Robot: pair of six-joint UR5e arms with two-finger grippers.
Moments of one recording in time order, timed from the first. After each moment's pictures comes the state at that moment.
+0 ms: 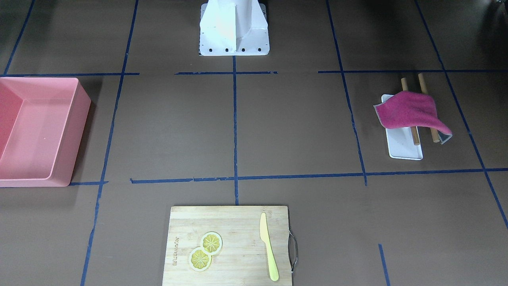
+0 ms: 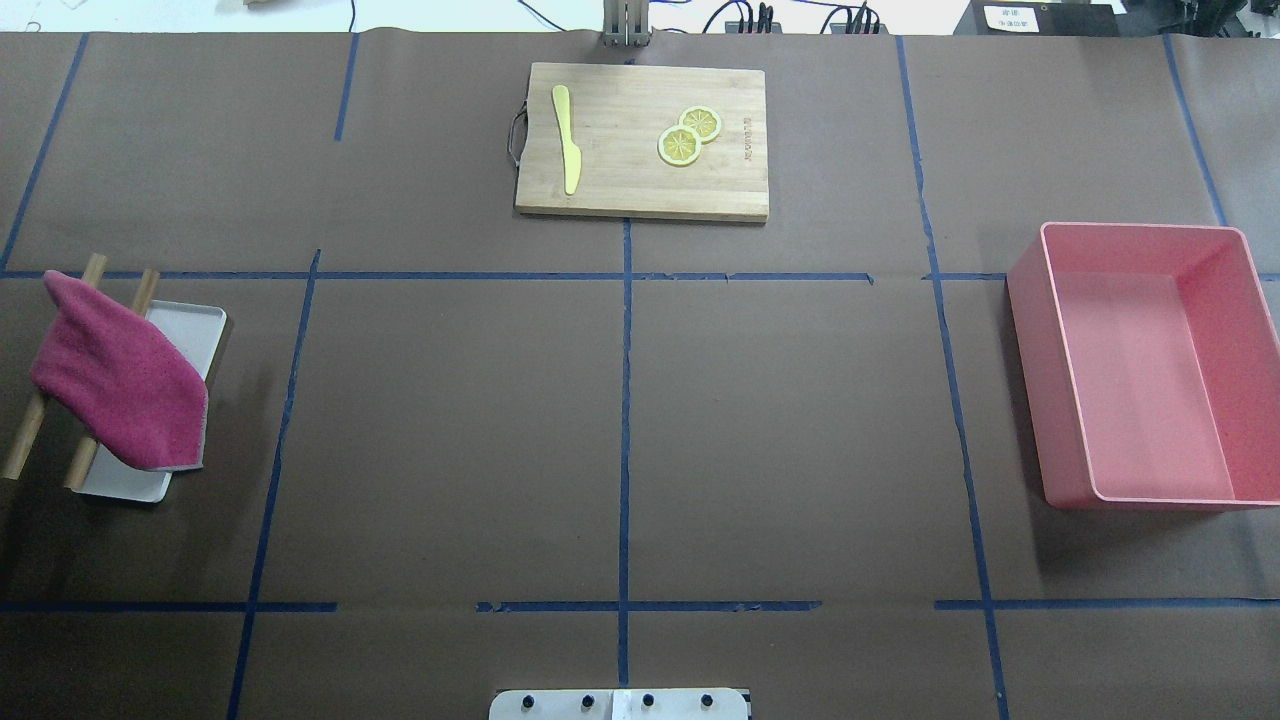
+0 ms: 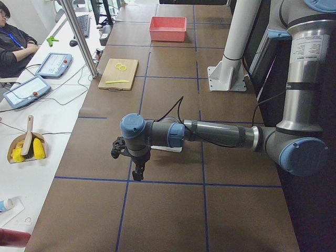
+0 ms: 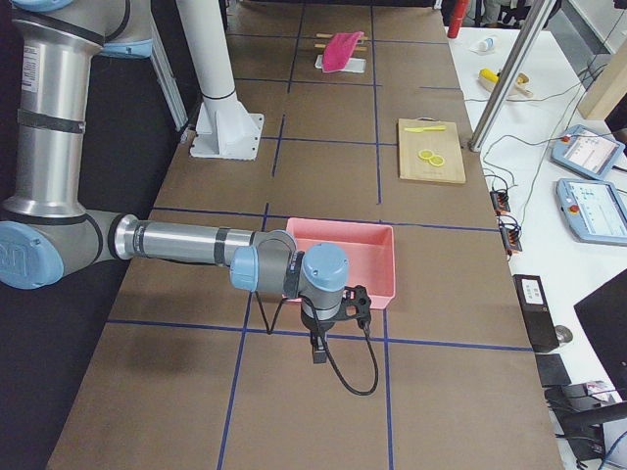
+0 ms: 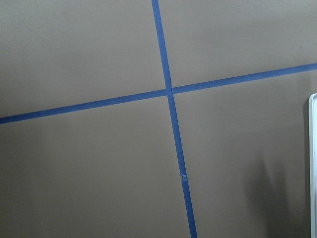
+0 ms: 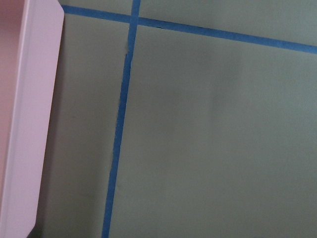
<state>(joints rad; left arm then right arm) -1.54 -1.58 -1.66 -1.54 -2.32 0.13 1.59 -1.75 1.71 -1.58 2.27 -0.19</state>
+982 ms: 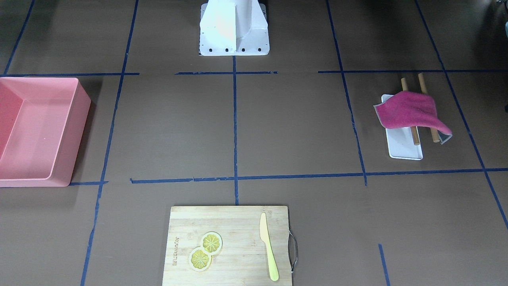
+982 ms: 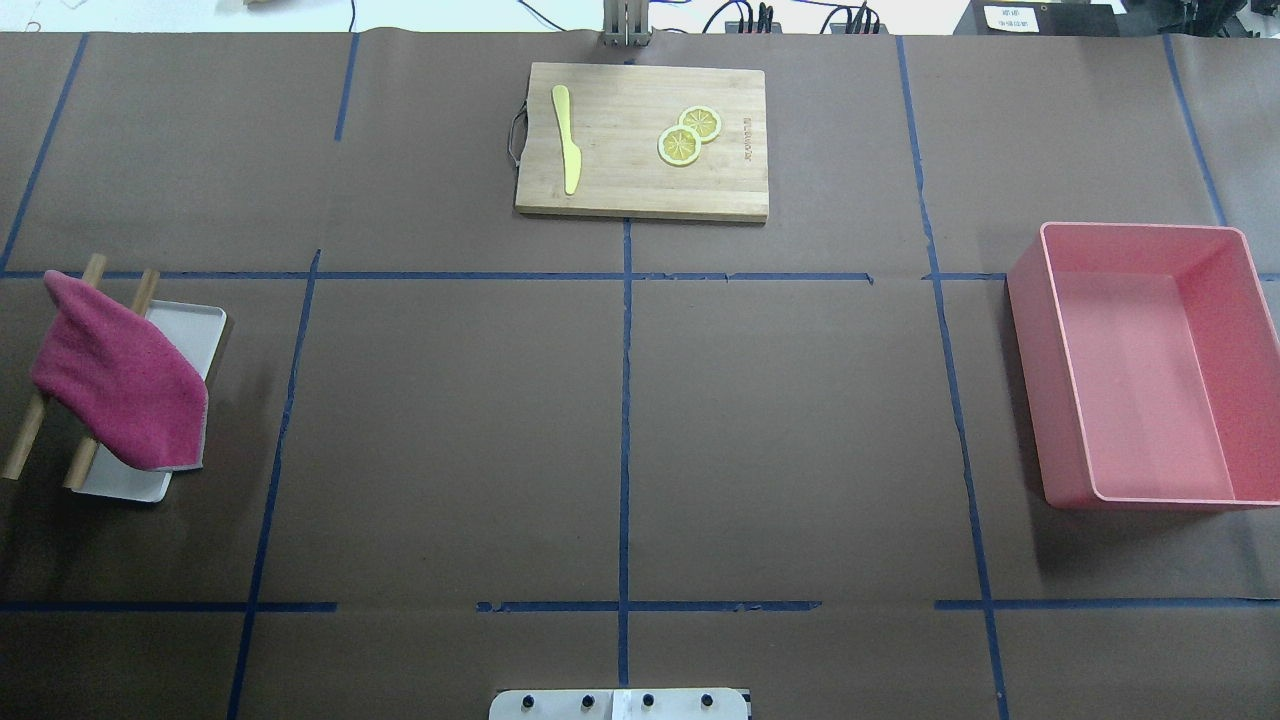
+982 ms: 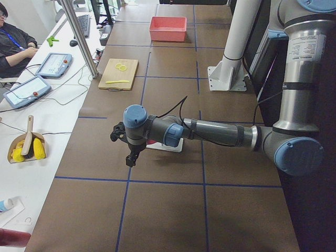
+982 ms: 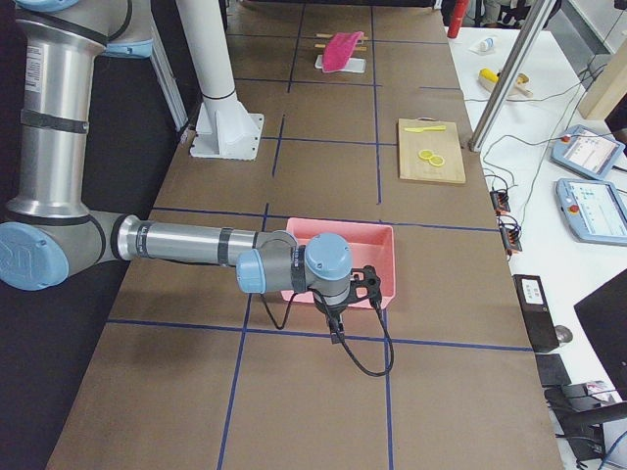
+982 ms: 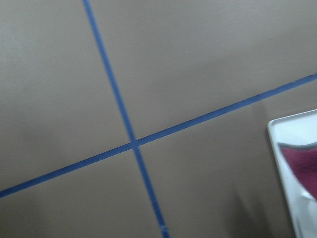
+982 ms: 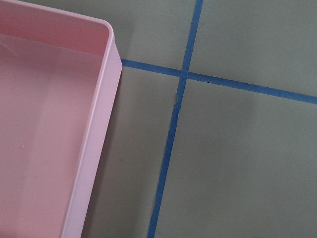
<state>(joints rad) -1.45 -1.58 -1.67 -1.76 -2.38 0.09 1.55 -1.74 1.70 -1.39 2.38 -0.08</state>
